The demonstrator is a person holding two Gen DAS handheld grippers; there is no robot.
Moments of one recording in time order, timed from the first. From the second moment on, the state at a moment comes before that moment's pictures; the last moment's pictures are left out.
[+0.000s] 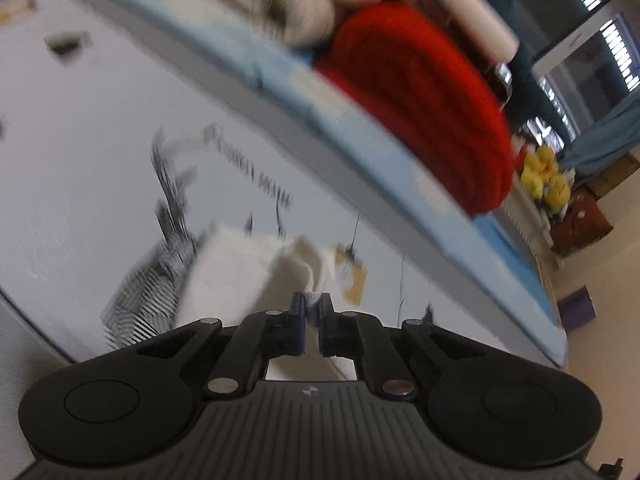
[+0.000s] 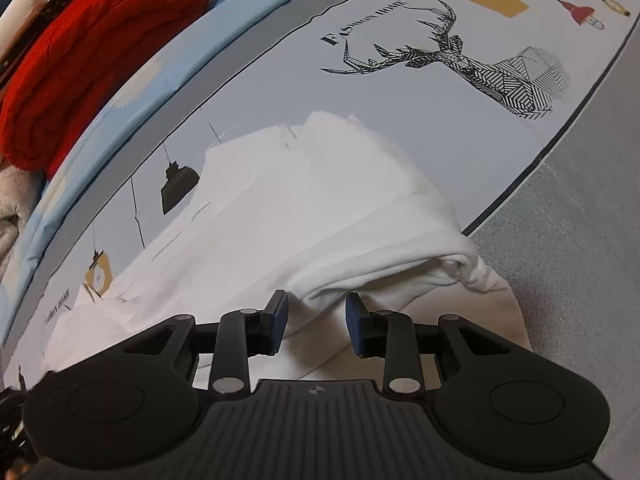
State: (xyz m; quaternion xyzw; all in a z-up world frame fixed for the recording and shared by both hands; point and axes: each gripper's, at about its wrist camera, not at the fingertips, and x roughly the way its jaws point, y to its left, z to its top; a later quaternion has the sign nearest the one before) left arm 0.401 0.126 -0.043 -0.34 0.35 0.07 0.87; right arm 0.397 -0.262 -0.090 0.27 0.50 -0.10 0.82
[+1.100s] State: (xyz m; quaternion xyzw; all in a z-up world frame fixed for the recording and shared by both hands) left arm 0.356 0.161 -0.083 -0.31 0.52 0.13 0.79; right arm 0.349 -0.286 -0.088 0.31 0.49 -0.21 0.78
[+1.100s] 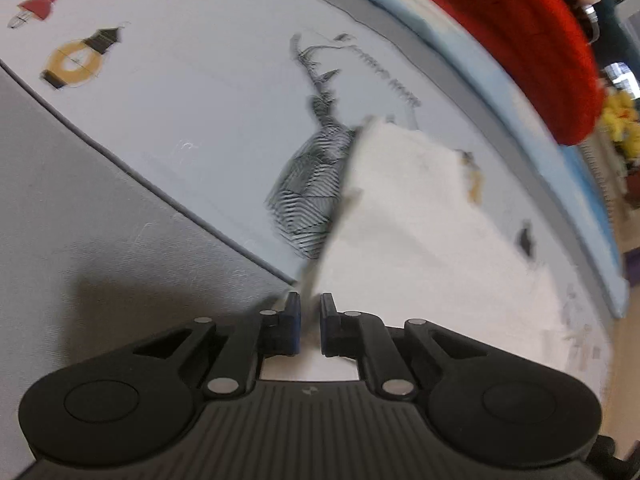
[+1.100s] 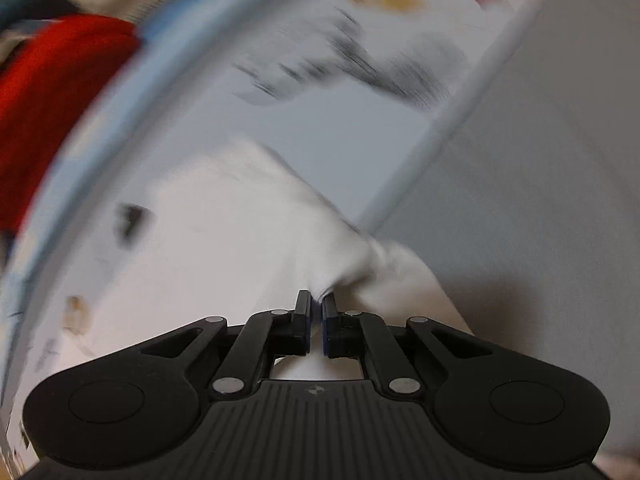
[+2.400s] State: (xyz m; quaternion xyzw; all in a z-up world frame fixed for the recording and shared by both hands) left arm 0.426 0.133 -0.106 -0.16 0.50 0.03 0.85; right arm 0.446 -0.299 -0.108 0.12 0.48 -0.08 0.87
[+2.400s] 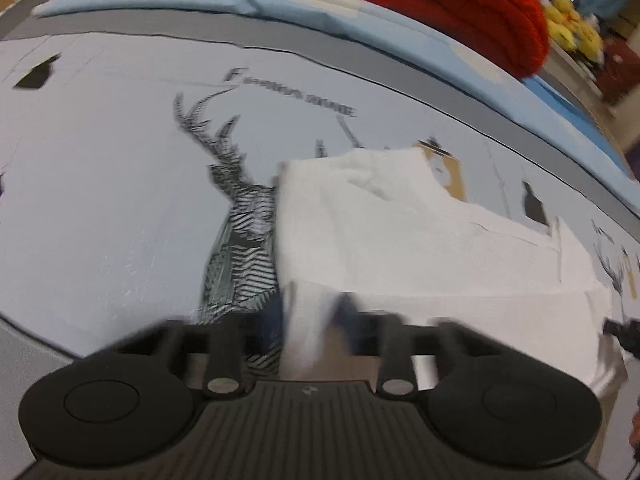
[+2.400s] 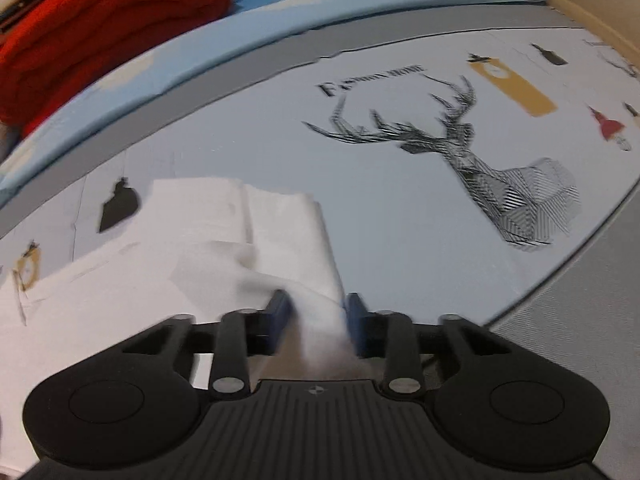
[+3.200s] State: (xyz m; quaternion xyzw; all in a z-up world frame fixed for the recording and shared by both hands) left arm 0.424 0.131 -0.065 -0.13 0.43 -0.02 0.89; right arm 0.447 -0.279 -0.070 0.12 0.38 -0.10 0.91
